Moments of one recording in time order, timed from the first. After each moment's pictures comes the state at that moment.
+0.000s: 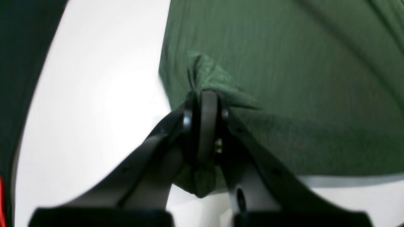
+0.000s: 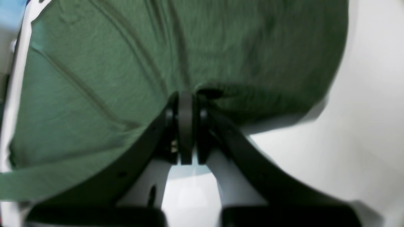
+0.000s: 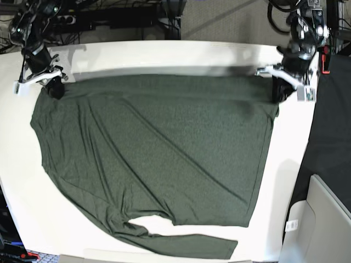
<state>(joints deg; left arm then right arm) 27.1 -14.9 -19.4 116.3 -30.8 -8.2 36.4 -17.3 5.2 40.7 103.0 43.2 23.1 -50.5</state>
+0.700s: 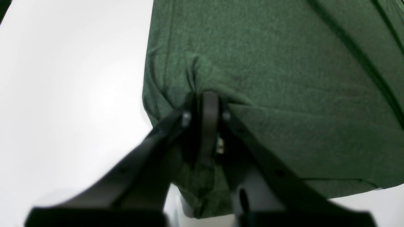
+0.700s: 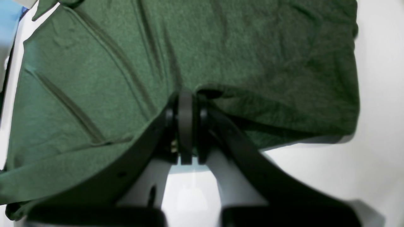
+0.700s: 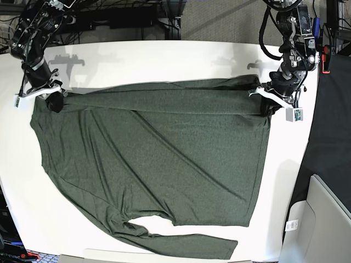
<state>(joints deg) 15.4 -13.3 -15.3 102.5 -30.6 -7.9 40.6 -10.8 4.8 40.7 98.6 40.3 23.1 -50.4</state>
